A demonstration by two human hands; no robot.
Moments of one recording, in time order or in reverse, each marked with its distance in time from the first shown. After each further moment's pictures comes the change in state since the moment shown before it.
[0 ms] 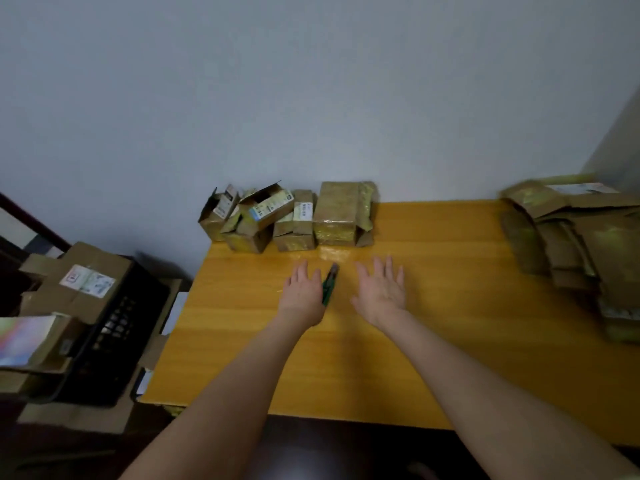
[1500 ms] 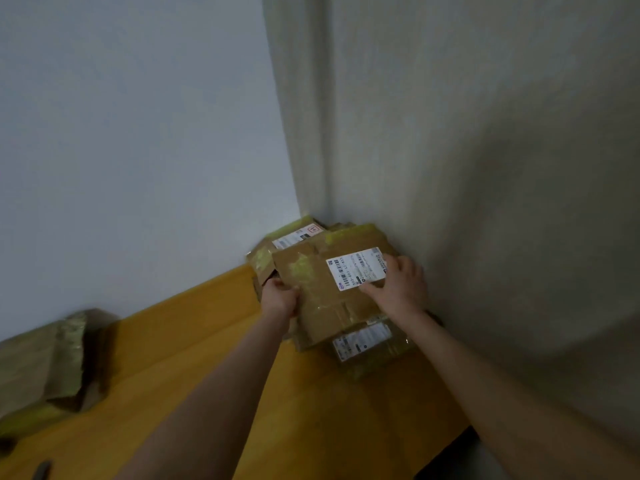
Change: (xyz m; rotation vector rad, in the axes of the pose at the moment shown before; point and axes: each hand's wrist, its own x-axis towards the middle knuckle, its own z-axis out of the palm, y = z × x) left_hand 0.158 0.504 -0.019 -1.232 -0.257 -0.123; right_hand -0.030 0.515 -0.139 0.256 0.430 0.700
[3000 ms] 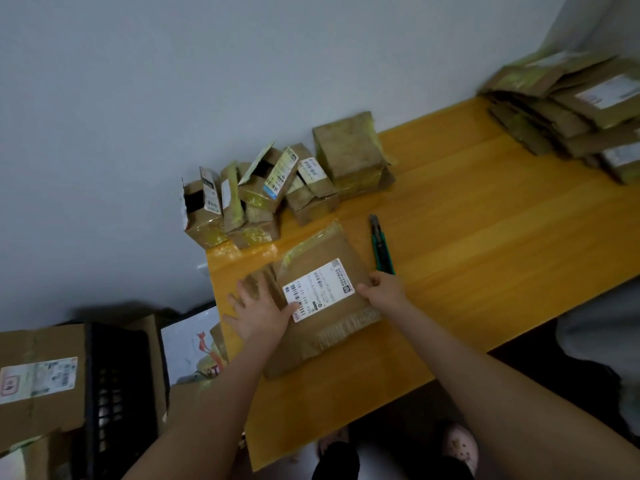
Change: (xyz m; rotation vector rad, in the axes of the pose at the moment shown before) left_hand -0.093 -0.358 -0.702 1.136 0.157 -0.036; right_hand -0.502 -0.463 0.321 0.519 -0.584 0.251
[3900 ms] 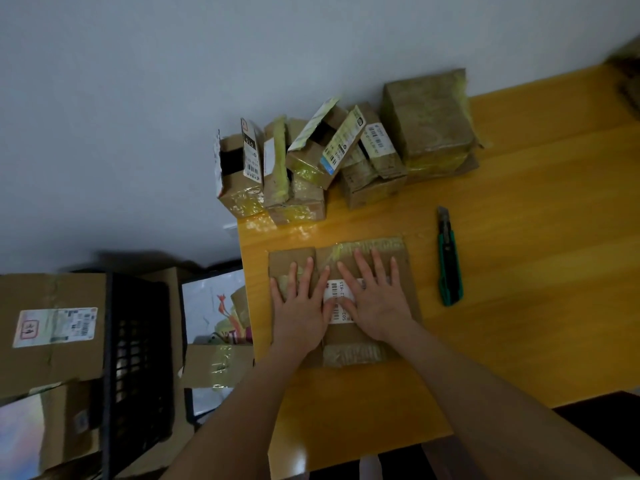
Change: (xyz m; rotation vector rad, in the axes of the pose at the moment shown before) left_hand 0.045 -0.026 0.055 0.159 0.047 0.394; right_hand 0.064 -0.001 0.097 -1.142 -0.109 -0.632
